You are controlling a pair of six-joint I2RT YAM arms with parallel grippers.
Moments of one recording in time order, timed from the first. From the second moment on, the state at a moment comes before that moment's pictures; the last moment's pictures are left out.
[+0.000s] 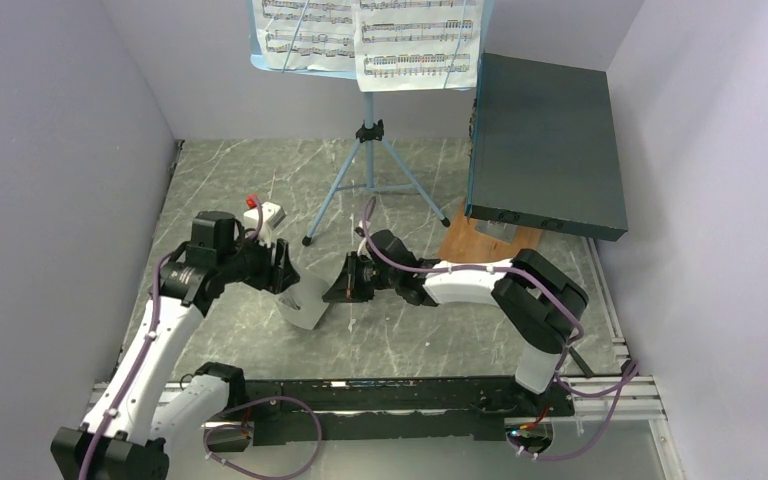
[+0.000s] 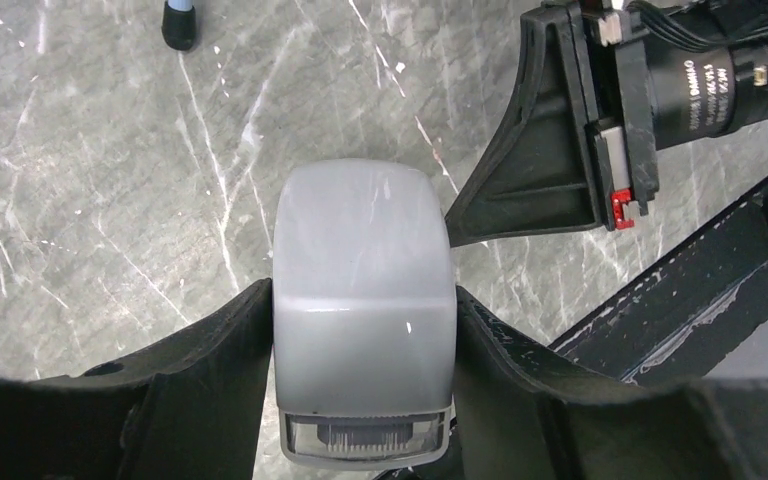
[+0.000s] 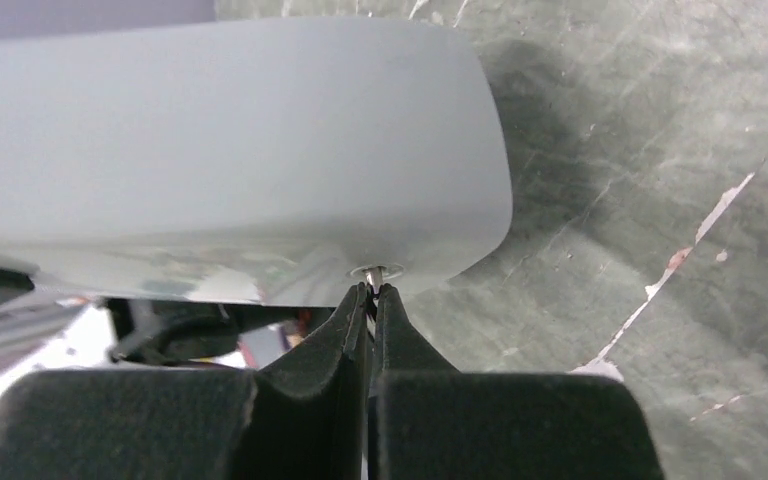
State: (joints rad) left arm -0.21 0.91 0.87 -0.74 0.43 0.04; right arm 0.91 1.77 0.93 0.27 -0.37 0.97
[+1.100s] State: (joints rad) left arm -0.57 1.23 1.09 -0.87 -0.23 -0.83; right arm 0.92 1.43 0.78 0.10 -0.10 0.50
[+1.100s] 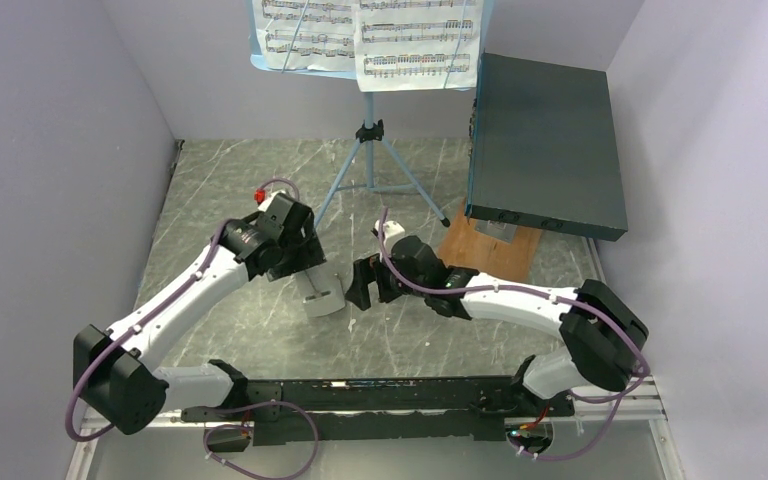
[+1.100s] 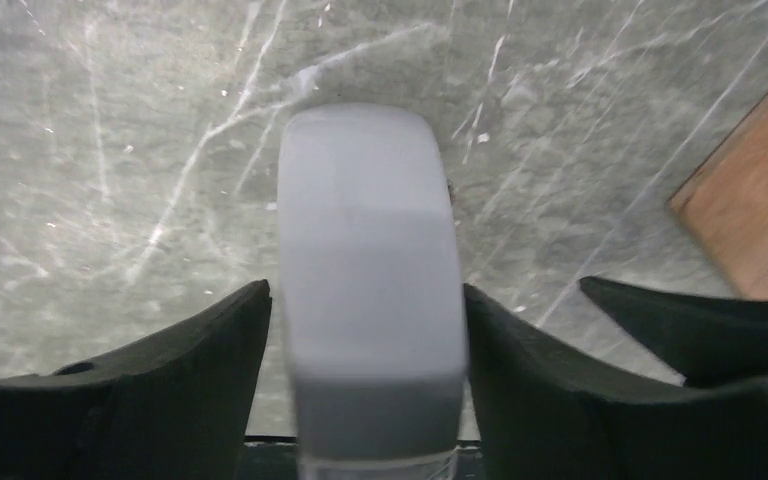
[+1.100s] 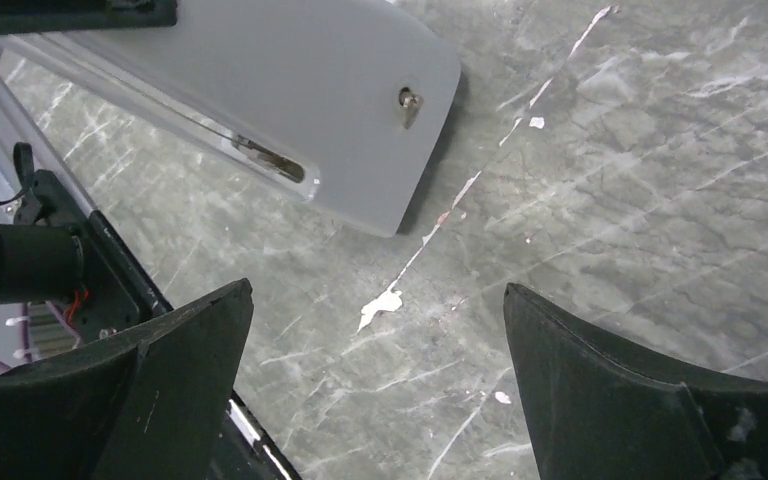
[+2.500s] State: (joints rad) left arm -0.55 0.71 1.19 -1.14 -0.63 -0.87; right arm 1.25 1.78 1.21 -0.02 0.59 0.48
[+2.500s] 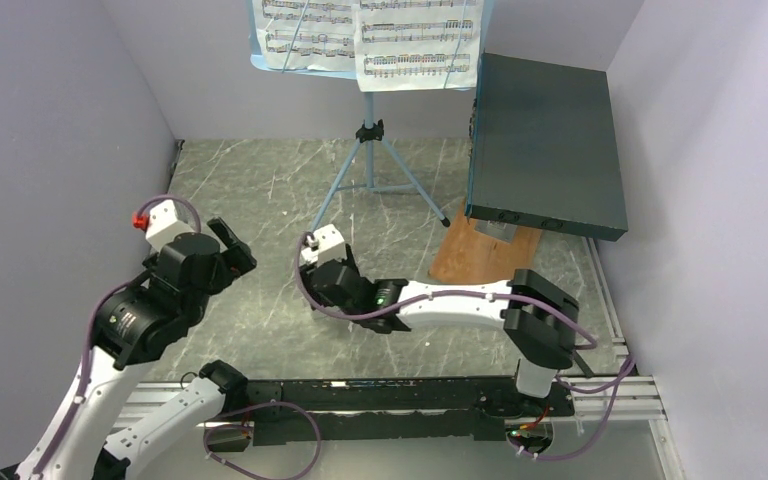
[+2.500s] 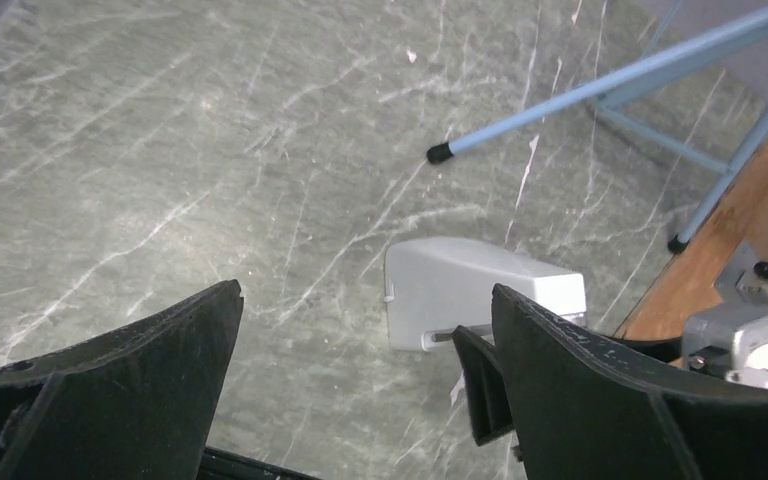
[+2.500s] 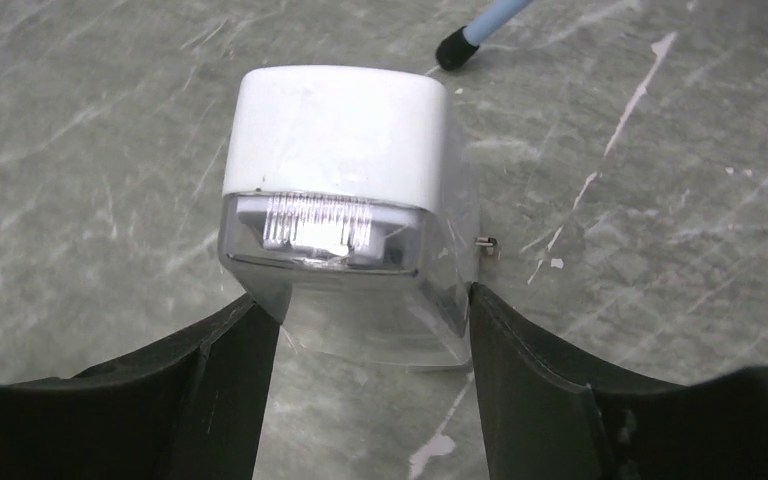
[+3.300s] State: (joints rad) left arm -0.55 0.71 0.73 -0.44 0.62 0.02; right arm 0.85 1.44 0.81 0.04 -0.75 -0.37
